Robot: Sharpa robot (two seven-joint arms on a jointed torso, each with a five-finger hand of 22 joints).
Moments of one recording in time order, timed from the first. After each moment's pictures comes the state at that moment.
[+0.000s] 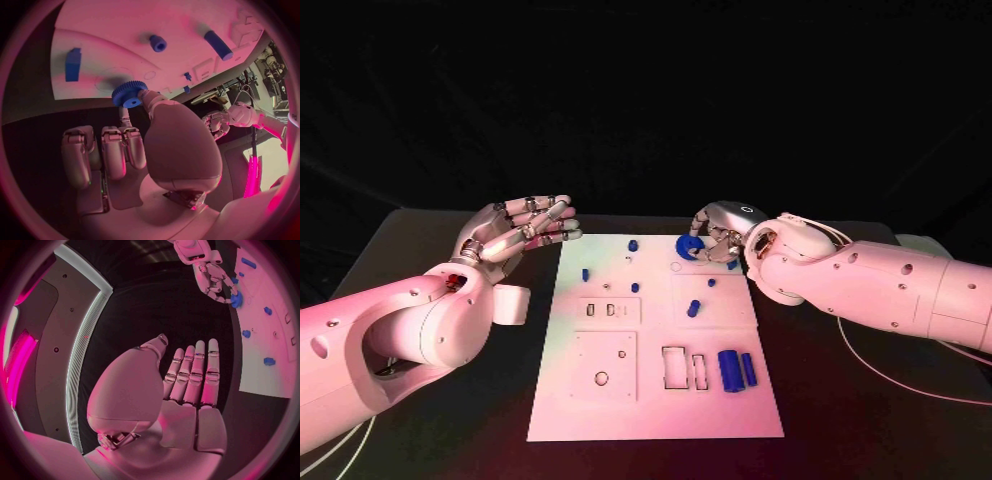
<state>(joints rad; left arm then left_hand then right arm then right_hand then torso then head) 1.21 -0.98 -0.02 1.73 0.01 -0.41 0.48 1.46 -0.13 0.32 0.21 0.08 0.83 0.21 0.21 0.14 0.96 0.19 0.09 0.07 0.94 0.15 0.26 0.20 0.18 0.89 0.26 0.24 0.08 1.28 -0.75 -0.11 1.37 -1.48 -0.40 -0.23 1.36 -0.18 0.37 0.25 0.33 0.87 0.16 0.37 0.41 1.47 0.06 1.54 1.31 1.46 -0.01 1.57 1.31 0.01 1.46 0.10 1.57 1.31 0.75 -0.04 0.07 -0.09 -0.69</state>
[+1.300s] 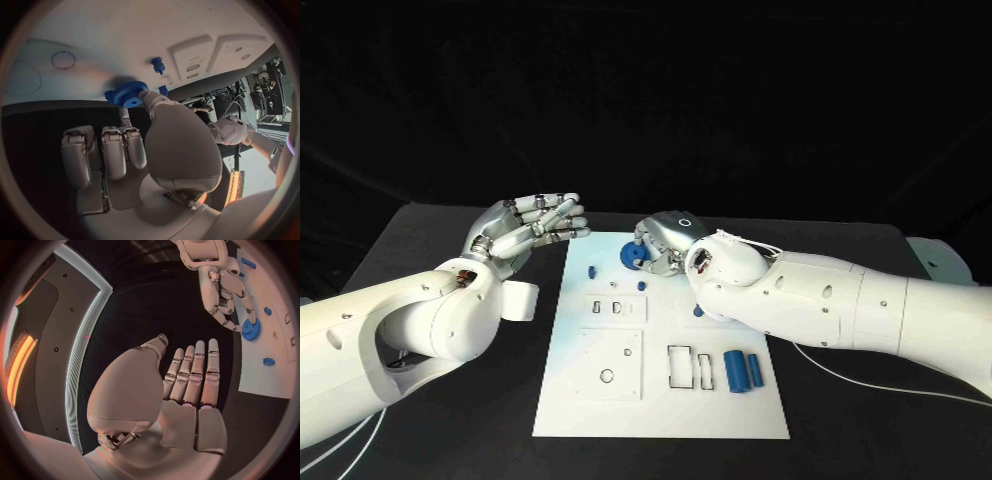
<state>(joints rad) 1.21 -0.97 -0.02 1.73 0.01 -0.41 0.48 1.46 -0.13 0.33 0.21 0.08 0.83 0.21 0.21 0.14 0.96 0.19 0.09 0.07 0.94 0.15 0.26 0.20 0.18 0.89 0.26 0.24 0.08 1.24 -0.50 -0.13 1.30 -1.65 -0.47 -0.28 1.34 -0.19 0.38 0.25 0.31 0.87 0.16 0.37 0.41 1.47 0.06 1.54 1.31 1.47 -0.01 1.57 1.31 0.01 1.47 0.09 1.57 1.31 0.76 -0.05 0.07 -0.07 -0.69</state>
